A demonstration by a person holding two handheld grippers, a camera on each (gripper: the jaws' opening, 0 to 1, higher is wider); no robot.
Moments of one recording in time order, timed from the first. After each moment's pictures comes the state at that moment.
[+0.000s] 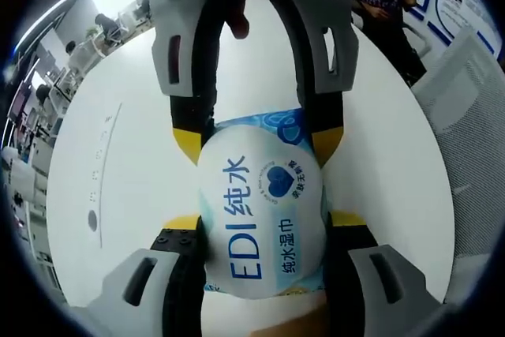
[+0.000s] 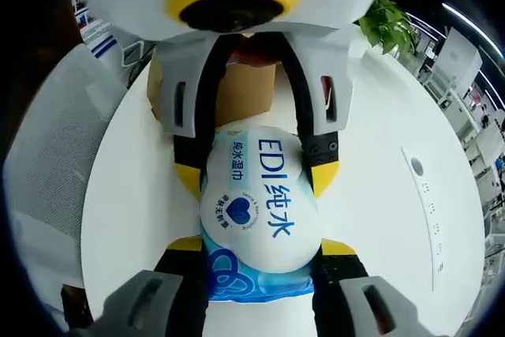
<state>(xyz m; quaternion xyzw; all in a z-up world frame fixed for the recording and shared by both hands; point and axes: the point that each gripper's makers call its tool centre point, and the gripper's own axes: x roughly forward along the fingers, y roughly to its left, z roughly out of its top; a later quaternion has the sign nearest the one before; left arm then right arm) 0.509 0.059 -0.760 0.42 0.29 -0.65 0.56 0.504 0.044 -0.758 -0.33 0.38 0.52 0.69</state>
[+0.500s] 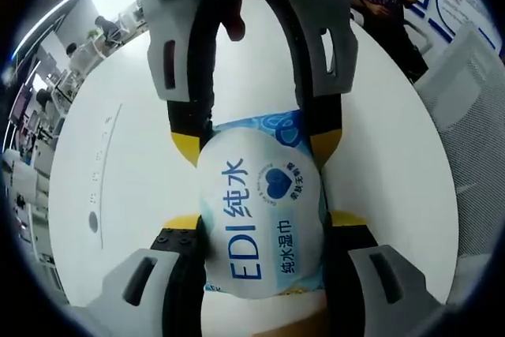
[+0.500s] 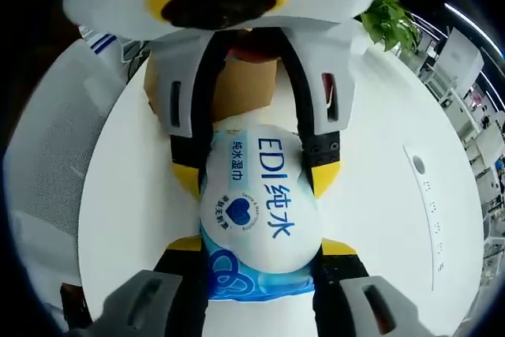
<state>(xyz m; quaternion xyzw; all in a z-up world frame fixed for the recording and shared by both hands) 0.509 0.055 -0.763 0.43 0.28 -0.65 0.56 0.503 0.040 -0.764 -0.34 0.39 0.52 0.68</state>
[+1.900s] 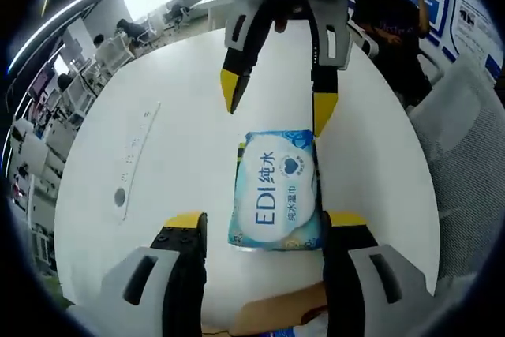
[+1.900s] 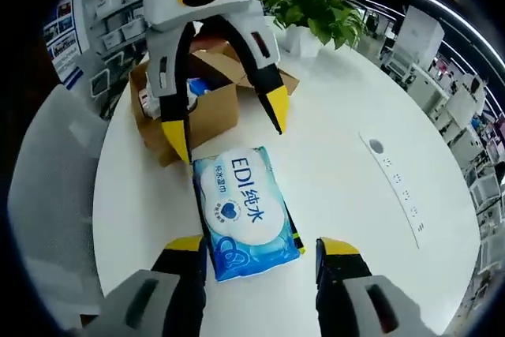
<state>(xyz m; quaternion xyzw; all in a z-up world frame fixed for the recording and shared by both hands) 0.524 0.094 -0.693 0.36 0.28 -0.62 0.64 0.501 0.017 -0.702 -0.27 0.40 0.44 0.76</state>
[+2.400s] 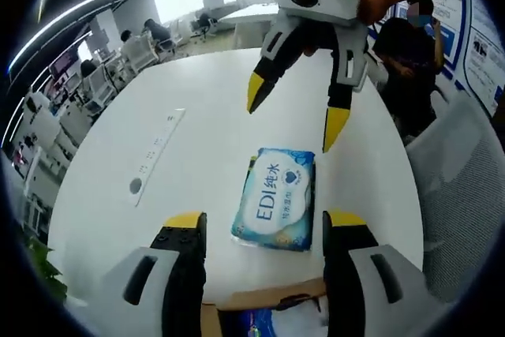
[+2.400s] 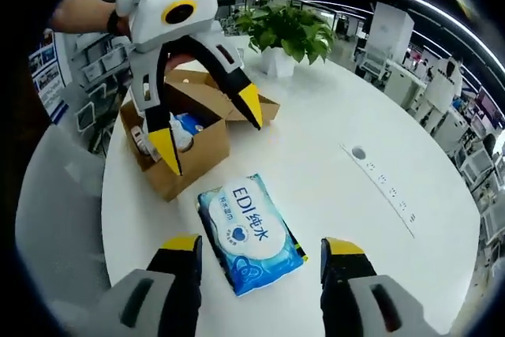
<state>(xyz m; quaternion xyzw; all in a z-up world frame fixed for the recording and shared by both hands) 0.517 0.113 -0.655 0.30 0.27 -0.60 0.69 0.499 0.033 -0.668 -0.20 0.37 0.40 0.82</state>
